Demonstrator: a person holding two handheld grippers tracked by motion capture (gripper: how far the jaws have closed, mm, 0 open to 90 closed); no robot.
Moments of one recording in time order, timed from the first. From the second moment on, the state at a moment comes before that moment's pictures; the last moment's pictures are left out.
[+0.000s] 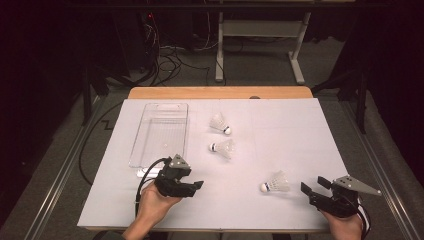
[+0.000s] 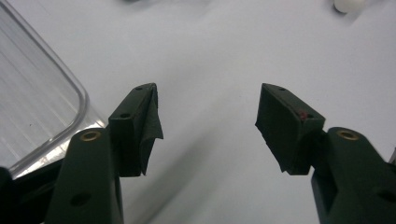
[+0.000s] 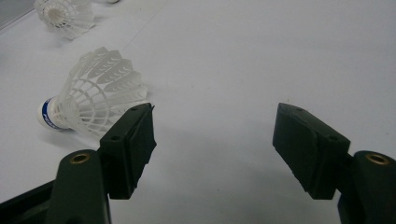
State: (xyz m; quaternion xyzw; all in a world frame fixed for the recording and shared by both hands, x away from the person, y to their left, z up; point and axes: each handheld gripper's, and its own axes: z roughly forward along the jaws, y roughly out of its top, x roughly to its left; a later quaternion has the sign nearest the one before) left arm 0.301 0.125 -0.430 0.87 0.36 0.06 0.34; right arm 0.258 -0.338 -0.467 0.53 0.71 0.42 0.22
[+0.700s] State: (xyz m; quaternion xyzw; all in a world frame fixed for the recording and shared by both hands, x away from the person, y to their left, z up) left arm 0.293 0.143 -0.435 0.86 0.38 0.07 0.34; right arm 0.258 -0.339 -0.467 0.53 0.70 0.42 0.22
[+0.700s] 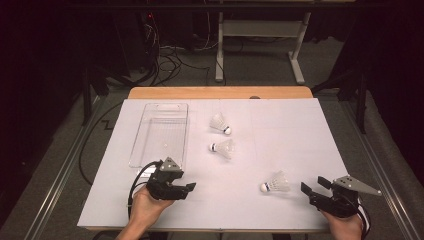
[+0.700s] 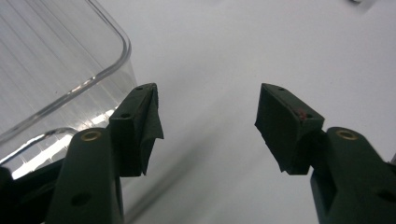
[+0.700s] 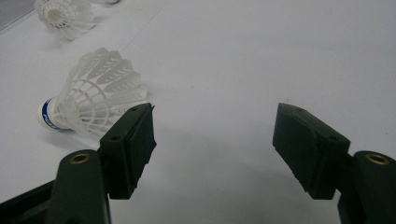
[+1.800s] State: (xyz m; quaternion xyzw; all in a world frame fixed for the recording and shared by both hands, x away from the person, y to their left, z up) left arm 0.273 0.185 -0.443 0.83 0.41 0.09 0.36; right arm 0.258 -0.338 -0.467 0.53 0.71 0.42 0.22
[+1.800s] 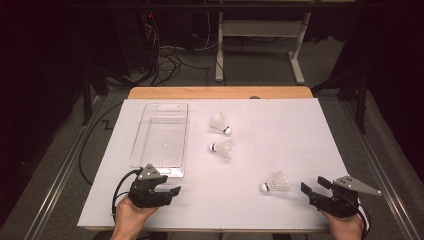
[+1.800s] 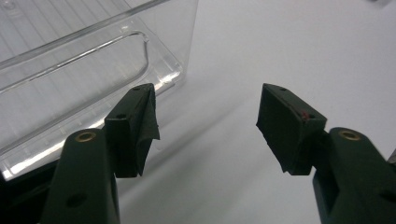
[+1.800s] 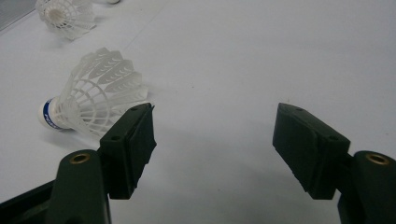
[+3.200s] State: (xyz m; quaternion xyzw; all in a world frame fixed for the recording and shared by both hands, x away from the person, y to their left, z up) left arm 0.257 0.229 -0.455 0.78 0.47 0.11 0.39; right arm 0.258 -0.338 -0.467 0.53 0.70 0.42 0.22
